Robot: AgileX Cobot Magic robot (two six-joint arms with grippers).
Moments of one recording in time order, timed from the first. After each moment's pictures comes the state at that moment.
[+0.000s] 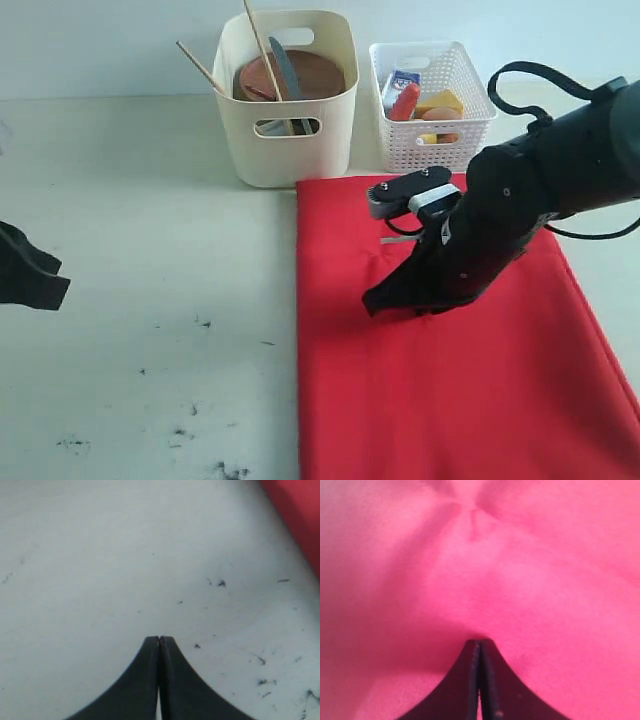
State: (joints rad) left arm -0.37 1.12 -0.61 -0.11 0.58 0.14; right arm 0.54 1.86 -0.86 -0.03 0.42 0.15
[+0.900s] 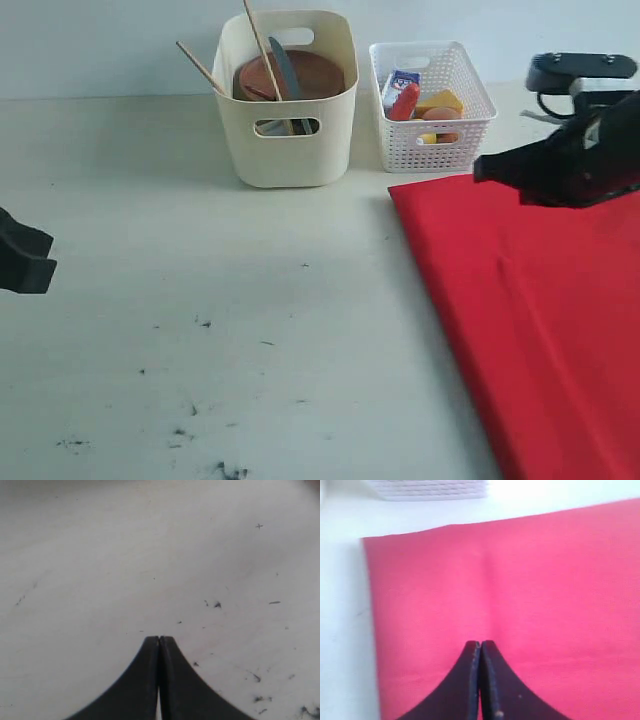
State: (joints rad) left arm -0.37 1.05 -0.61 -0.11 0.55 0.14; right arm 0.25 1.61 -0.82 -0.16 0.32 0.38
